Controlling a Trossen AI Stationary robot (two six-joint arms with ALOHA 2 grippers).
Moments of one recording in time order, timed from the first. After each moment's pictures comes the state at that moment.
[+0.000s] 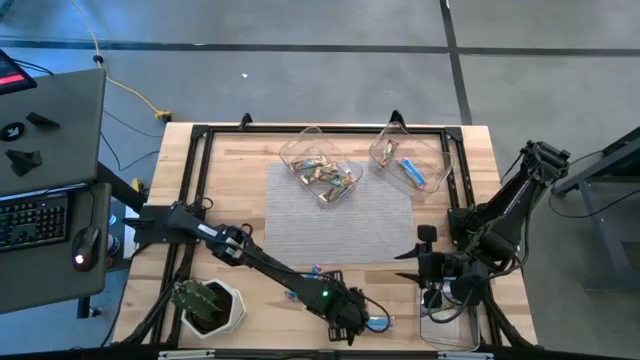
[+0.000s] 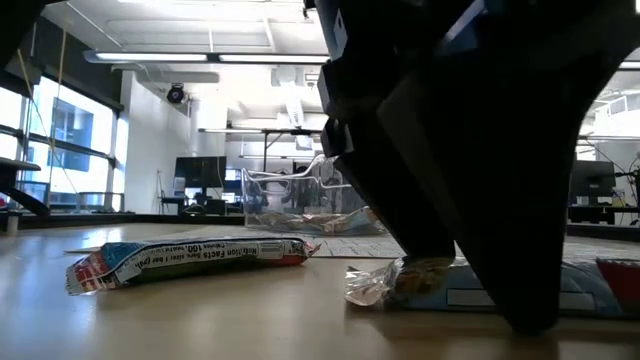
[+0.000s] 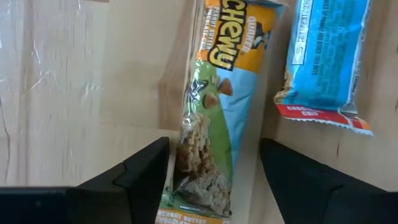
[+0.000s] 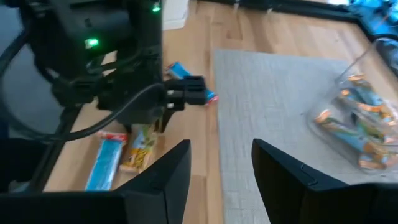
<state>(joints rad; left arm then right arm) -0.49 2.57 2.32 -1.02 -0.15 -0.58 0.90 1.18 0.93 -0.59 0.73 0.54</state>
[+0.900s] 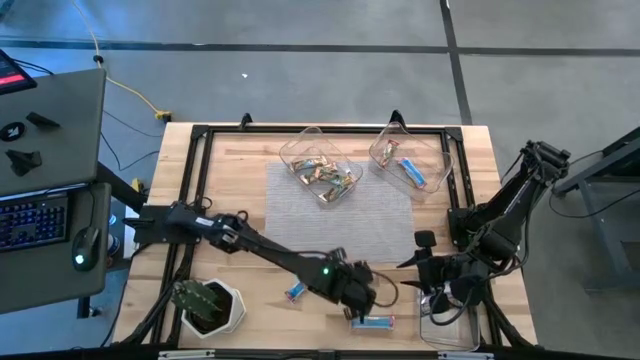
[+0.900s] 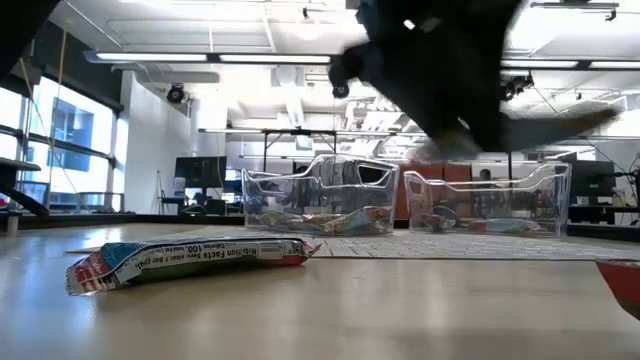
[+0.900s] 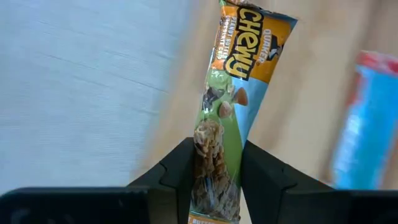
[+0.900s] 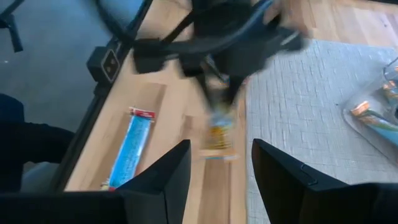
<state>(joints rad) -0.41 2.45 2.35 -1.07 -0.37 -0.69 0.90 1.18 0.93 -0.59 0.59 0.52</state>
